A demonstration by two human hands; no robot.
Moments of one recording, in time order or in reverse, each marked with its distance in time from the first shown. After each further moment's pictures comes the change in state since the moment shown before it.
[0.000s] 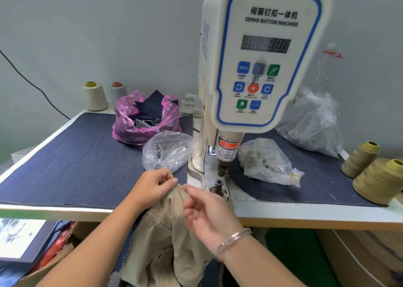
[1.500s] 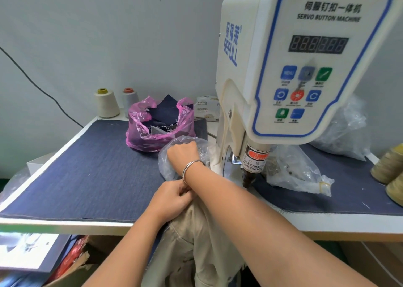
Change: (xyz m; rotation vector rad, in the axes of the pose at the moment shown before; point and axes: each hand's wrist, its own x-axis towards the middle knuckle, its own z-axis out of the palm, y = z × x) left_hand 0.007 -0.004 0.002 0.083 -0.019 0.000; right_hand 0.197 -0.034 0.081 -2.485 0.267 -0.873
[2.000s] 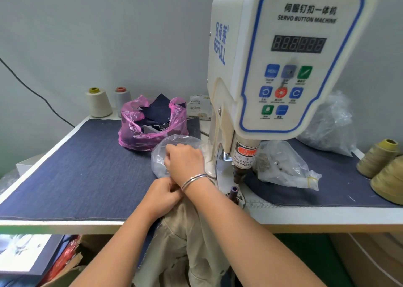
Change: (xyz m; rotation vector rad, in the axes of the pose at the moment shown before) left_hand 0.002 -0.004 -0.001 -0.098 0.007 -0.036; right_hand -0.055 0.004 -0.025 0.464 0.185 0.183
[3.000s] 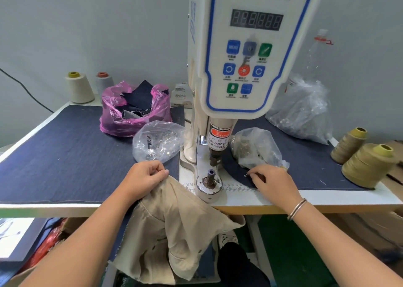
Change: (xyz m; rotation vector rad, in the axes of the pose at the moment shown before) left_hand 0.001 -0.005 0.004 0.029 0.019 0.015; right_hand -0.147 0.217 -0.052 0.057 0.048 0.168
